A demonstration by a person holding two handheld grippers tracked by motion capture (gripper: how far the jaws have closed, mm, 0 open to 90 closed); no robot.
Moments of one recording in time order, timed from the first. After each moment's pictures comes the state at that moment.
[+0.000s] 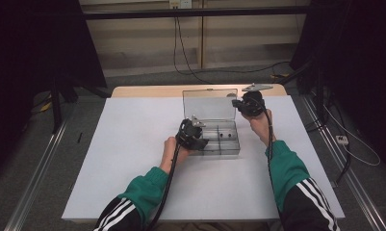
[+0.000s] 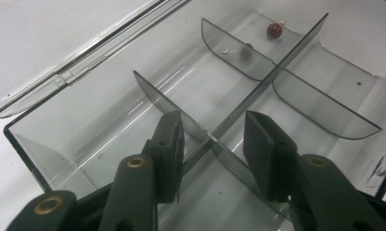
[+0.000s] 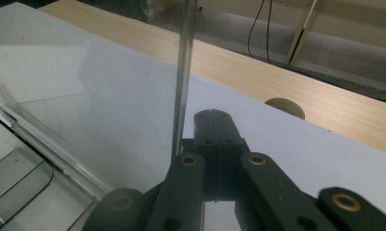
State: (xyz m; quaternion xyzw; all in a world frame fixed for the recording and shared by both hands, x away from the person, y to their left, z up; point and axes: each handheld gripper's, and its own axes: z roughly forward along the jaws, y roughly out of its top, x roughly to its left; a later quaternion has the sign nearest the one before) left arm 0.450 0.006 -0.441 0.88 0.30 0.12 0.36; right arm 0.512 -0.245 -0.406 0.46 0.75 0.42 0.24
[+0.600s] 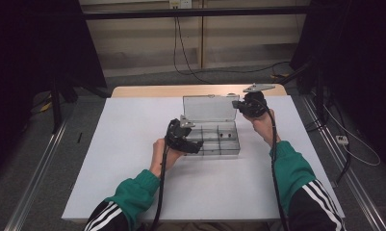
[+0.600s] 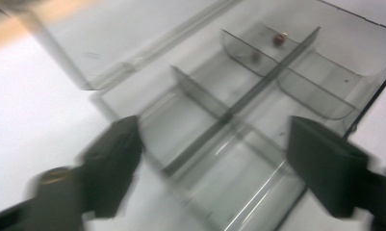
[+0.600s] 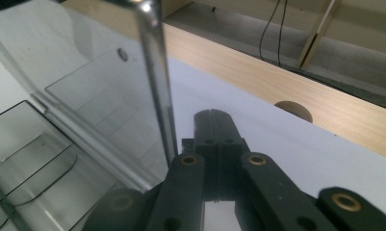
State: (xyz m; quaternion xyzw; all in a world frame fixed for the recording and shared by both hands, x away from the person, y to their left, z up) left arm 0.426 0.047 -0.412 0.86 0.31 0.17 0.38; right arm 0.501 -0.248 -0.398 0.43 0.76 0.42 0.23
